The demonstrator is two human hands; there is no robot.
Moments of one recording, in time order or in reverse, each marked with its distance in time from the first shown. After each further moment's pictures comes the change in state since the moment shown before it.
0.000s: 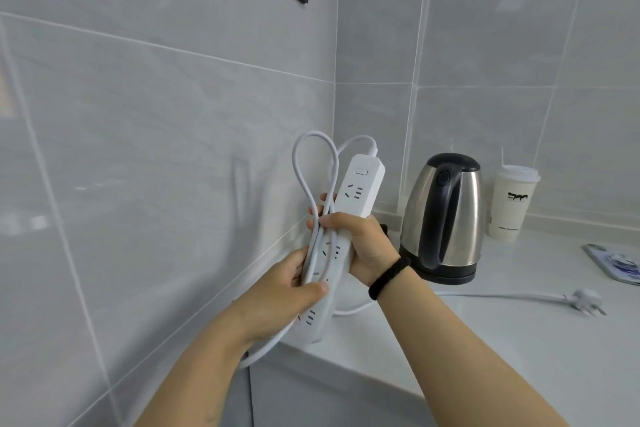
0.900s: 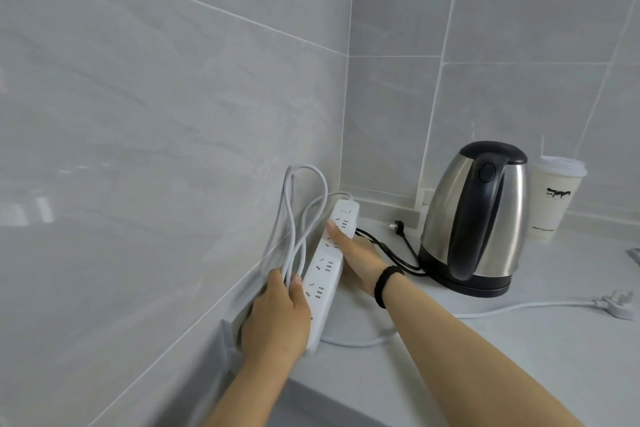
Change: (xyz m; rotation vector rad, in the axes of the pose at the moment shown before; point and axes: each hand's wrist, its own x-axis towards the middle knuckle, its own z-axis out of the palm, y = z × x) left_hand 0.064 -0.079 0.017 0.448 0.627 -0.269; right_hand 0.080 0.072 -0.074 -0.544 0.259 0.312
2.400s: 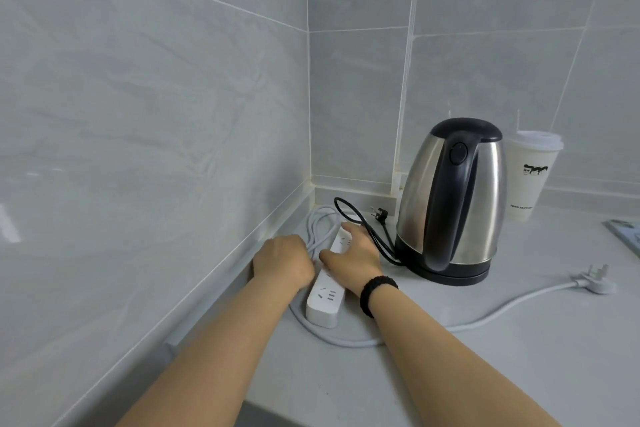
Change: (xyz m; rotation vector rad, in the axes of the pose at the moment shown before) left_hand 0.095 0.050 0.066 0.607 -0.250 0.271; right_hand 0.013 0.032 -0.035 -0.320 0.373 -0.107
